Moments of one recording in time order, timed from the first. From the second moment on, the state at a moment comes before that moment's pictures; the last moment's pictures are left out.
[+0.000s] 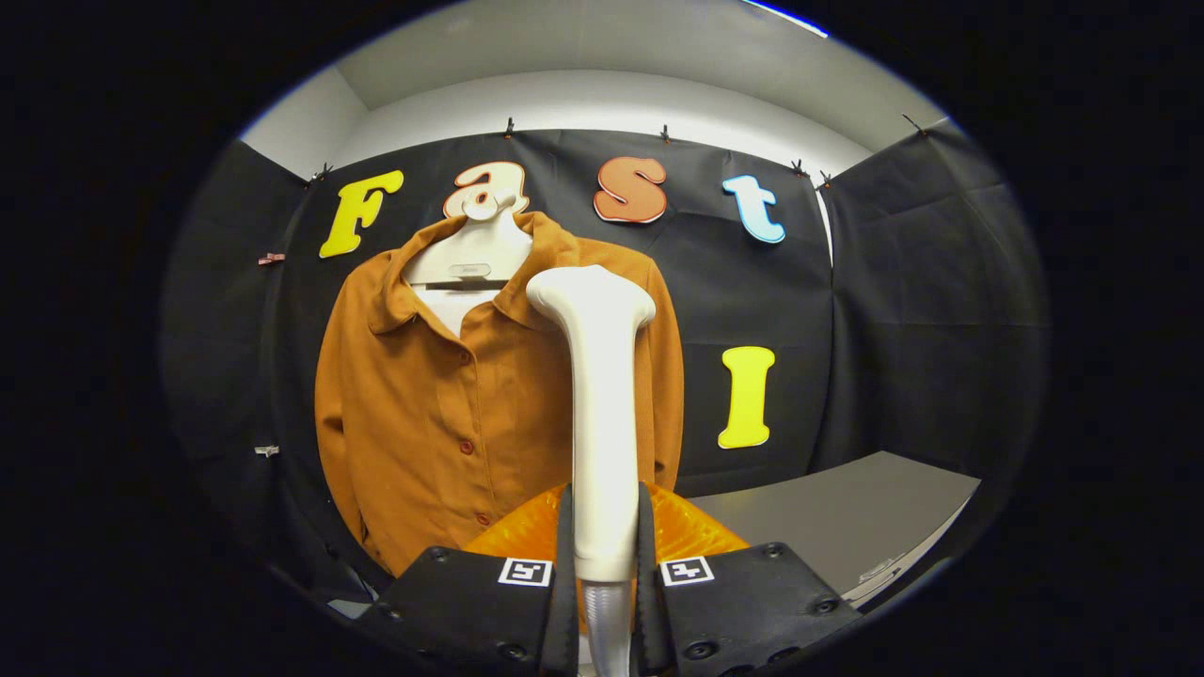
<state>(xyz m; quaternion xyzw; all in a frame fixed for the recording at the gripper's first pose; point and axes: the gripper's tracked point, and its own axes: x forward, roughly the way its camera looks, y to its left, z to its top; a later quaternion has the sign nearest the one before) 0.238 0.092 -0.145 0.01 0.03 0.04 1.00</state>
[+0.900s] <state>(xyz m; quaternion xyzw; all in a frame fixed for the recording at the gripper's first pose) 0.241 0.096 -0.268 0.00 0.17 0.05 0.98</state>
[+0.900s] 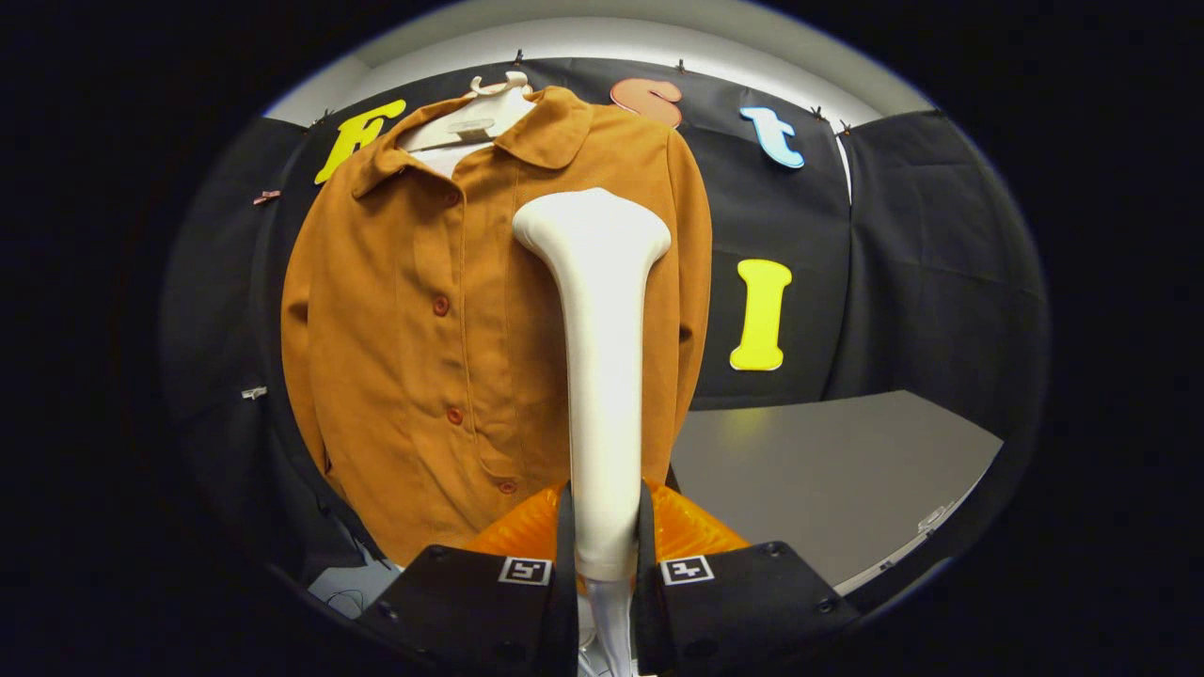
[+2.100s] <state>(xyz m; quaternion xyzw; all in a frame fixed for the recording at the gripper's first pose) 0.109 0.097 -0.336 0.01 0.31 0.03 0.95</state>
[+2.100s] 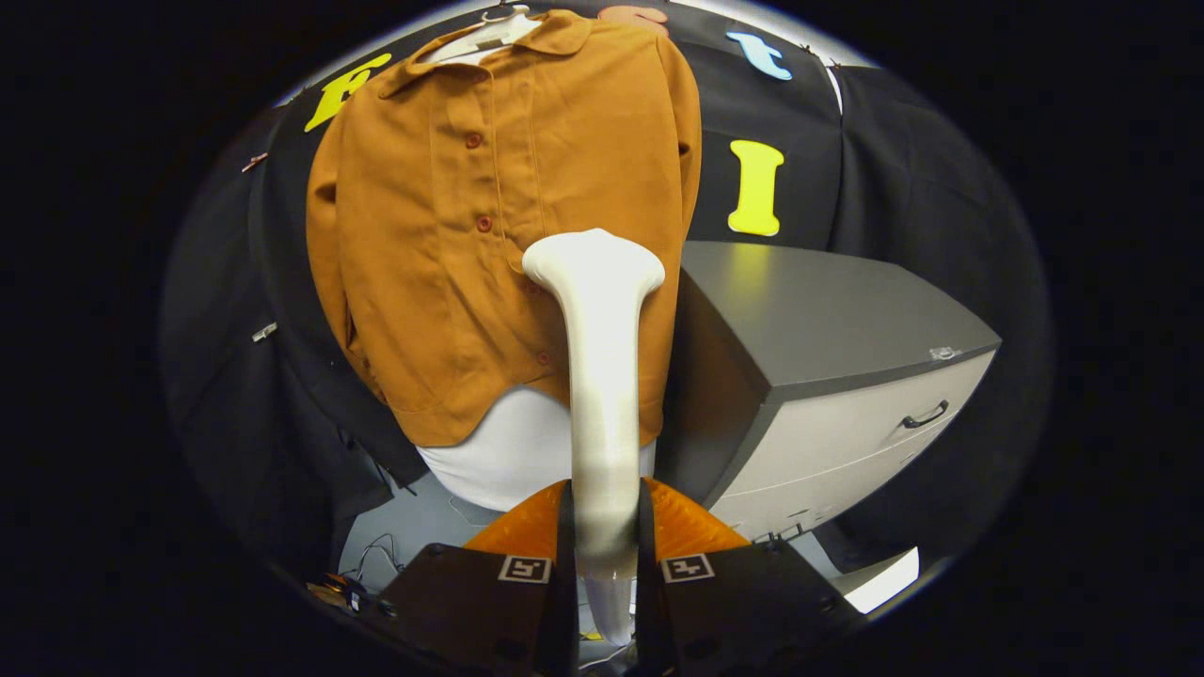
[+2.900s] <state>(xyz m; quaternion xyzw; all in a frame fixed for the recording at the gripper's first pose) 0.083 0.103 -0.171 -0.02 0.12 0.01 0.99</state>
